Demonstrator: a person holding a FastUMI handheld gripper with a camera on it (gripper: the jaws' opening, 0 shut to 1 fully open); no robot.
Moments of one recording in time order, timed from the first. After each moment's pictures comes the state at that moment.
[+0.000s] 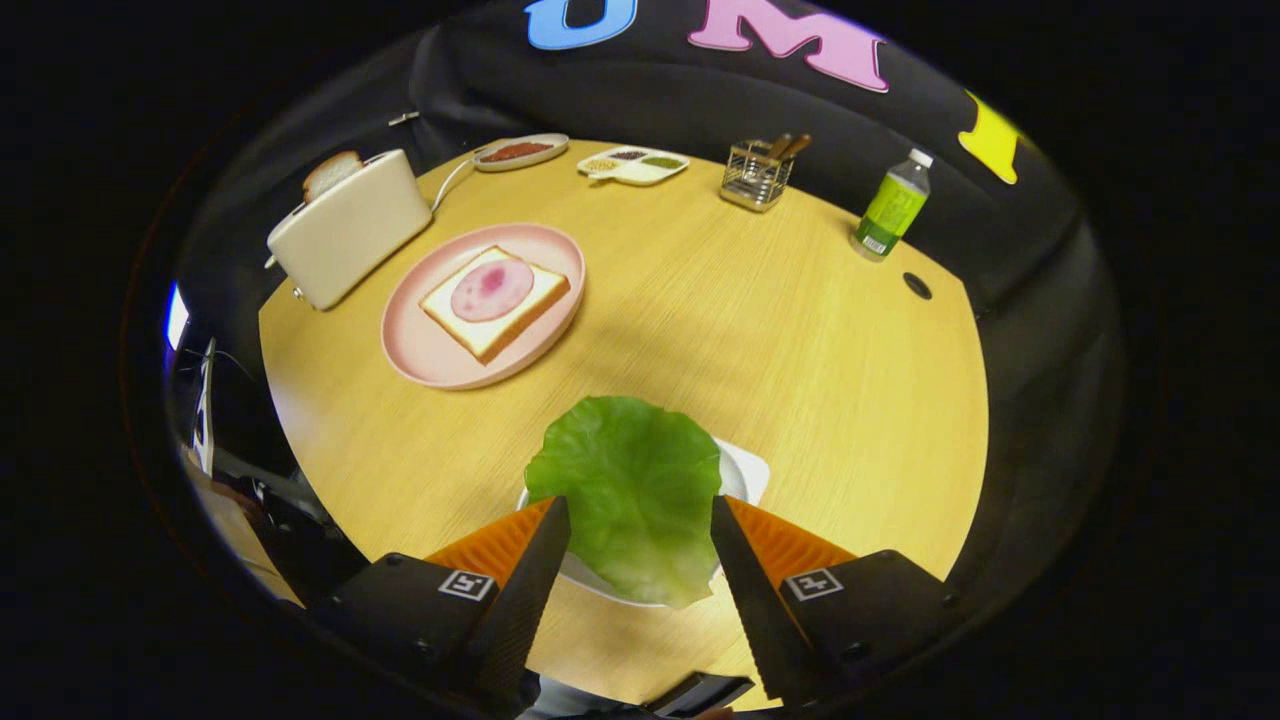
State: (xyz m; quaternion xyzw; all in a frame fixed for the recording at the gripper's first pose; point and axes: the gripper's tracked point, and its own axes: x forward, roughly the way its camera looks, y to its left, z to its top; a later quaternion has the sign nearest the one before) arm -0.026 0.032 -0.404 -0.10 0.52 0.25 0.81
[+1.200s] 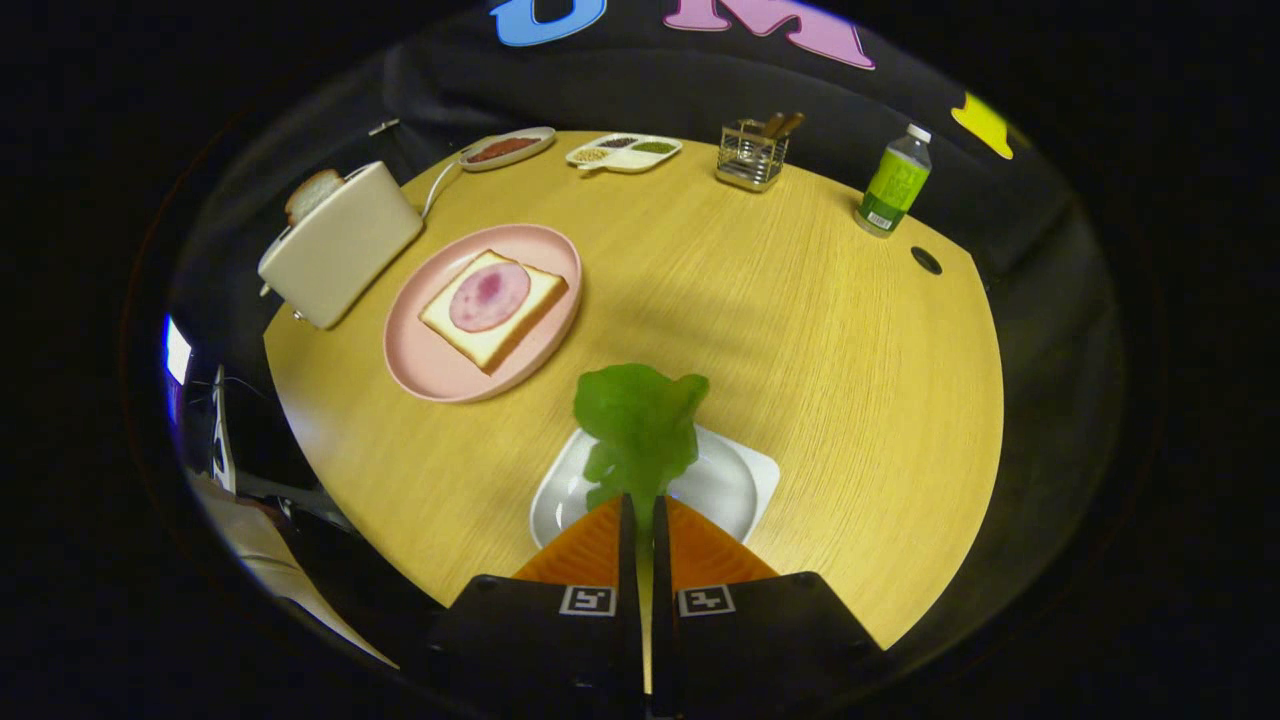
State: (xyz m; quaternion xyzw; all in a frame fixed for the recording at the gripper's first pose) arm -0.015 0.043 -0.359 -0.06 0.52 0.25 0.81
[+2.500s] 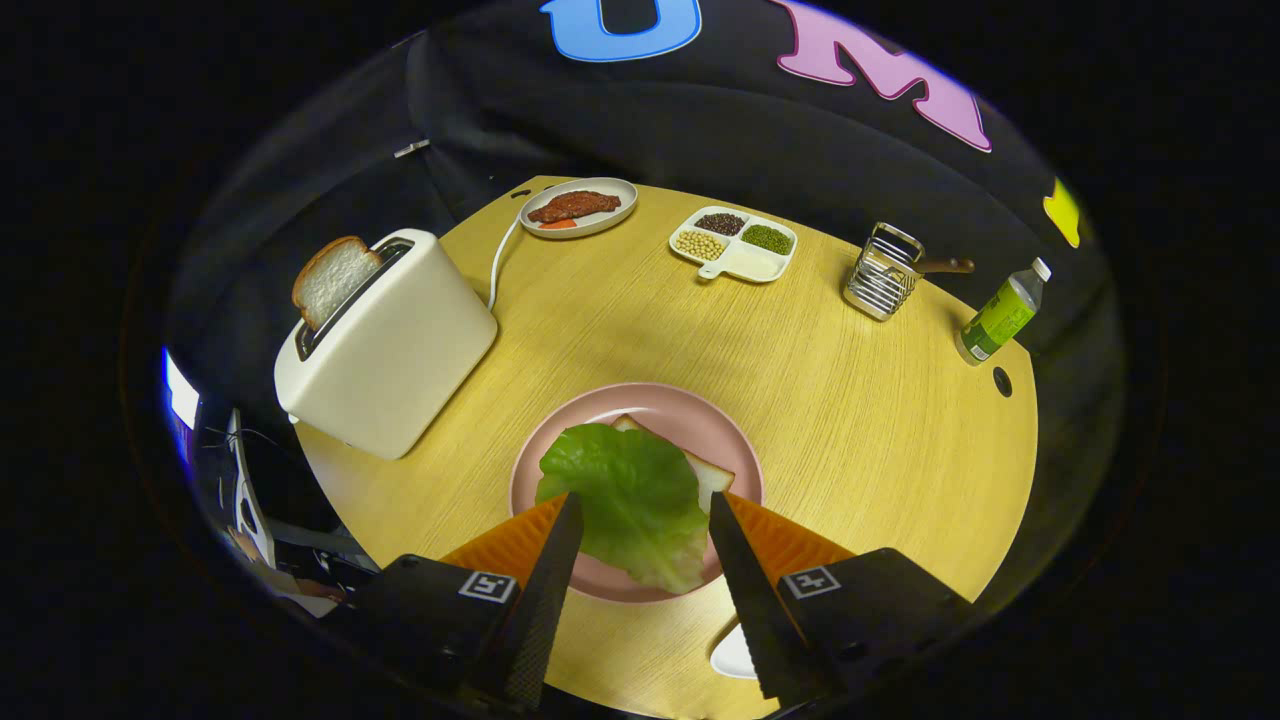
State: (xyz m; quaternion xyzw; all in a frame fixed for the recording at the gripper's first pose) arm 0.063 0.228 -0.315 -0.04 0.50 0.27 0.82
